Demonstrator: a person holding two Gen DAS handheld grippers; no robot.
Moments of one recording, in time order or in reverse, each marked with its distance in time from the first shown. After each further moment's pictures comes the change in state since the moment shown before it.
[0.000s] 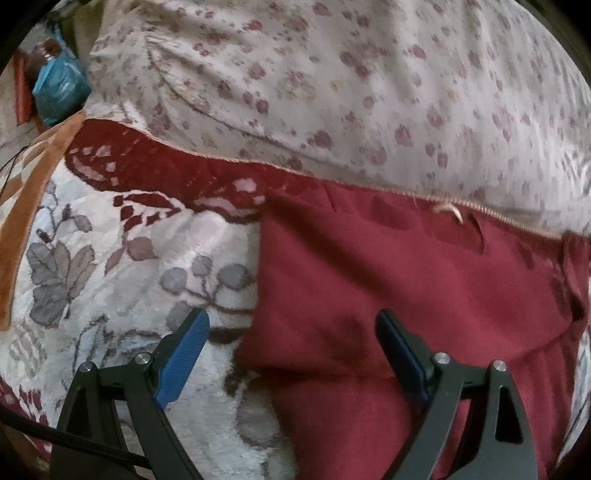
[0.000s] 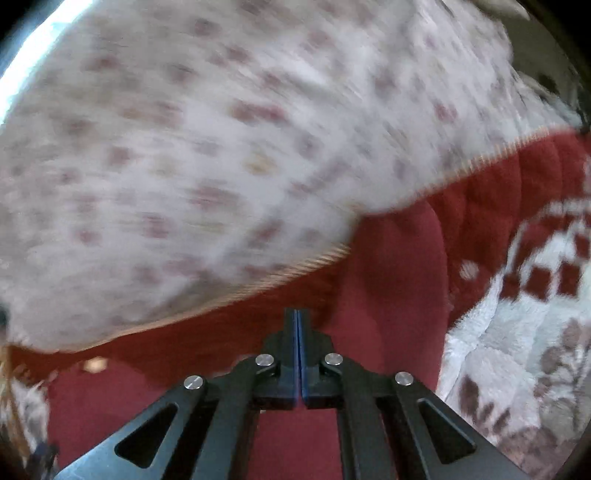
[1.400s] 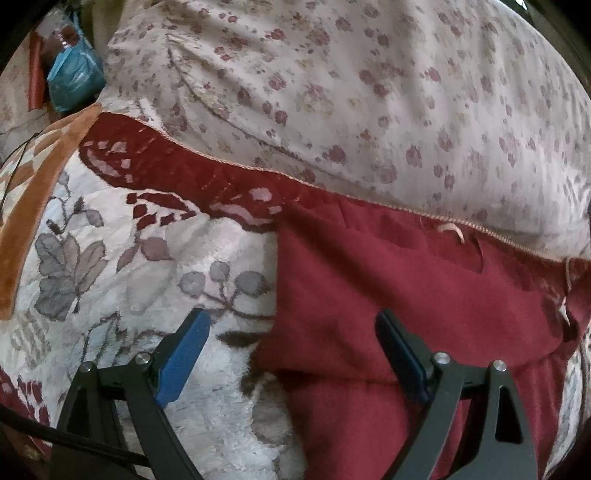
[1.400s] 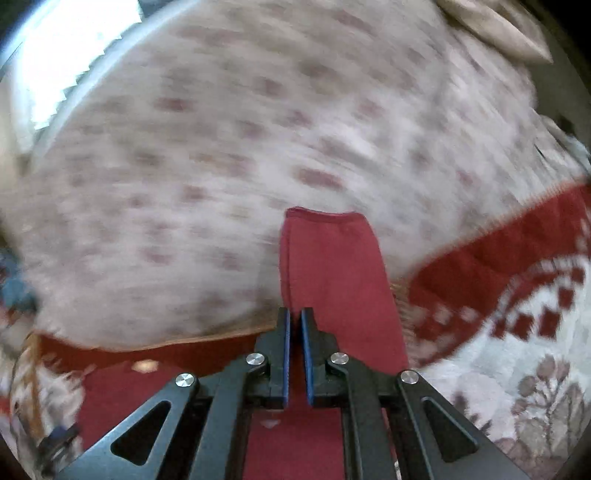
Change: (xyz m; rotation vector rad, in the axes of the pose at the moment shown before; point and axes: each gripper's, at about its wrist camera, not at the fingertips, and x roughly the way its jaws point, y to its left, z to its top) left arm -0.011 0.012 0.004 -0.059 -0.022 -0.003; right arm -0.076 0.022 0.014 -0.068 -0.085 0.120
